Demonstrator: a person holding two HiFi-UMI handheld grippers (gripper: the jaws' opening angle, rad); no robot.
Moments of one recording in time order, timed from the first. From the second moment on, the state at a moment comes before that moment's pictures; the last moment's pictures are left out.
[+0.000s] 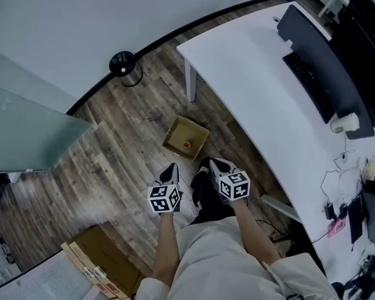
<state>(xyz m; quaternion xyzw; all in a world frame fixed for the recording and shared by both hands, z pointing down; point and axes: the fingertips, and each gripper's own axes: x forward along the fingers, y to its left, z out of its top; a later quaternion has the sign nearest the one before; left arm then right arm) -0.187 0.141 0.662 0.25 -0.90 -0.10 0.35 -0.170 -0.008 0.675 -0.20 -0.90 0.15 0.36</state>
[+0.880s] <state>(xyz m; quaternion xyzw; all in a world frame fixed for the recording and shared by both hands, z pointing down) -0.341 0.160 0.715 0.30 -0.87 -0.06 0.39 -0.312 -0.002 0.724 -0.15 -0.90 0.11 0.39</state>
